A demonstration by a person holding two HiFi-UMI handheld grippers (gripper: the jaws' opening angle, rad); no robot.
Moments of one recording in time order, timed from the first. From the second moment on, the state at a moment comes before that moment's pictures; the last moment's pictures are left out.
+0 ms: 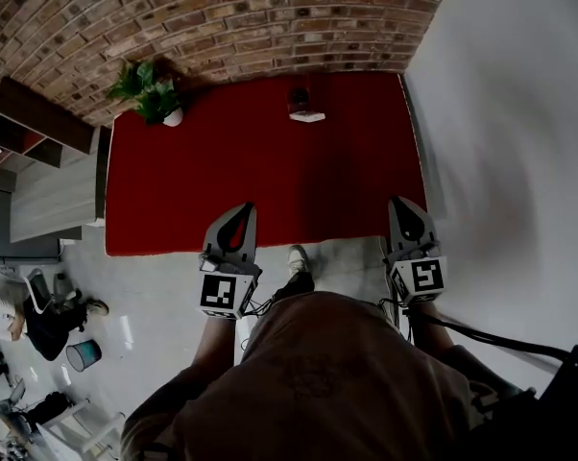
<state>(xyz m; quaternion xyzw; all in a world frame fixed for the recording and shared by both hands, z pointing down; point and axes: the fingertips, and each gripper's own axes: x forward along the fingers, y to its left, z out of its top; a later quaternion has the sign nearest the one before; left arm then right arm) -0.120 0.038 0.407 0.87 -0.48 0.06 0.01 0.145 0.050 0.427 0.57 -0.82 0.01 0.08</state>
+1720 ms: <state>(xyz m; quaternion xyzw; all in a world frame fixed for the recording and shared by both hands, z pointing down) -0.161 -0.037 0.411 0.89 -0.45 0.06 0.00 0.066 -0.041 0.402 0.56 -0.83 -0.01 0.08</state>
